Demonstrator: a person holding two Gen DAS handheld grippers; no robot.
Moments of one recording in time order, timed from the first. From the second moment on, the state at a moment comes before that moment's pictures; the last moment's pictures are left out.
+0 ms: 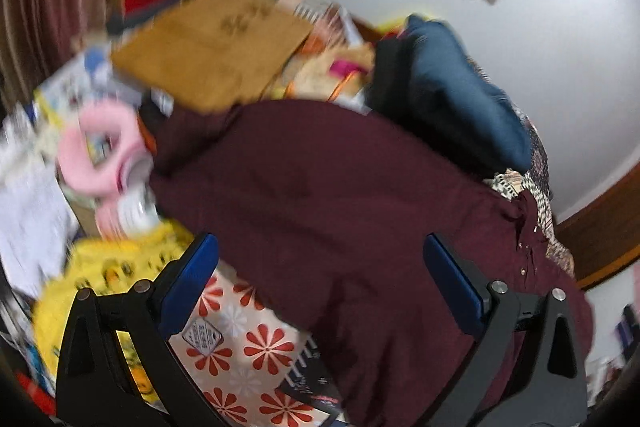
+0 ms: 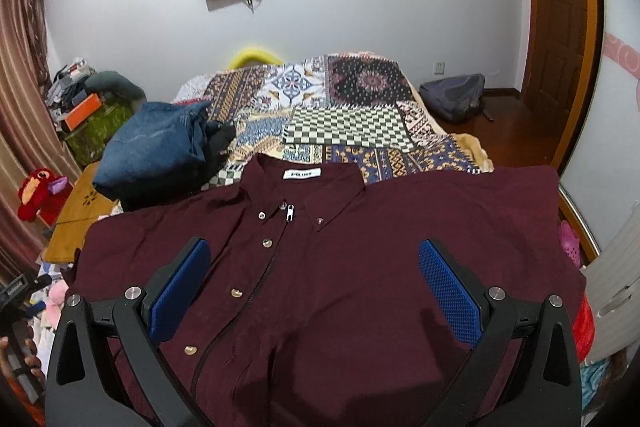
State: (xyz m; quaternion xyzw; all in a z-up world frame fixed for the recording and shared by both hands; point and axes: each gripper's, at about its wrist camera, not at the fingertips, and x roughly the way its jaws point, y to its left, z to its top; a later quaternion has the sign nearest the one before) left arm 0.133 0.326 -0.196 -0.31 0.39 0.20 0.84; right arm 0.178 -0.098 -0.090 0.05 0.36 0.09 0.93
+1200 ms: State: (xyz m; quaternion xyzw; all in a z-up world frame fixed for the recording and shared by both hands) left arm 0.209 0.182 -0.124 -0.16 0.34 0.04 0.93; right arm 0.179 -0.119 -0.088 0.07 0.38 0.10 0.92
